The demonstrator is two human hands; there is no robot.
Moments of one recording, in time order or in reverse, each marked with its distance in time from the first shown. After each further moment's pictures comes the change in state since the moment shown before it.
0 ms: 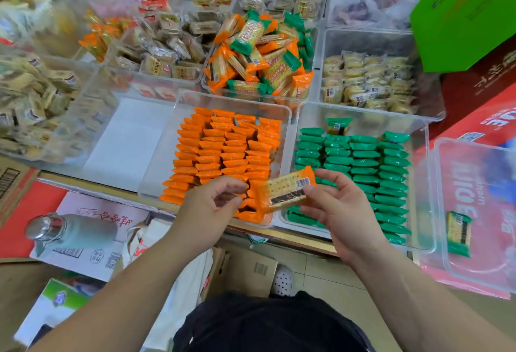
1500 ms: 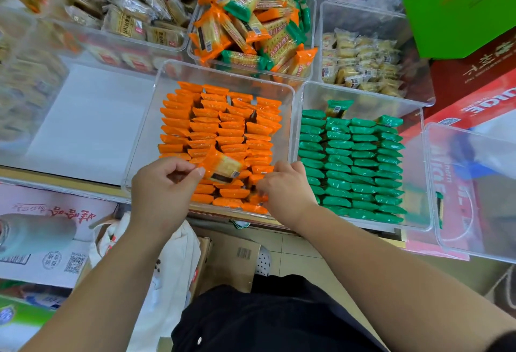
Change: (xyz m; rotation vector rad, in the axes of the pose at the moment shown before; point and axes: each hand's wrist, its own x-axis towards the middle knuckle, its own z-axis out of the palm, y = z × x) left_hand 0.025 -0.070 -0.044 -0.107 0.326 -0.133; right_hand 0.081 0.083 0.068 -2.043 -0.228 -0.553
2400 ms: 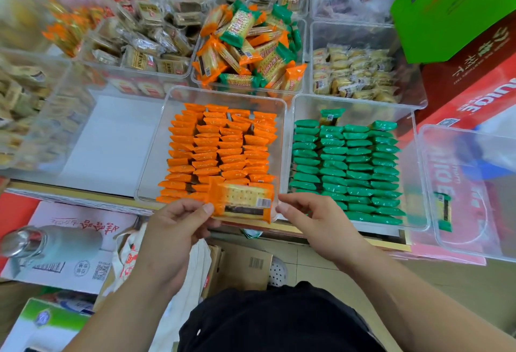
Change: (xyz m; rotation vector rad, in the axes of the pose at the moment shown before) left_hand -0.070 0.042 -0.005 -0.488 -0.130 -0.420; right_hand -0.105 0.024 -0.047 1.290 0.044 0.295
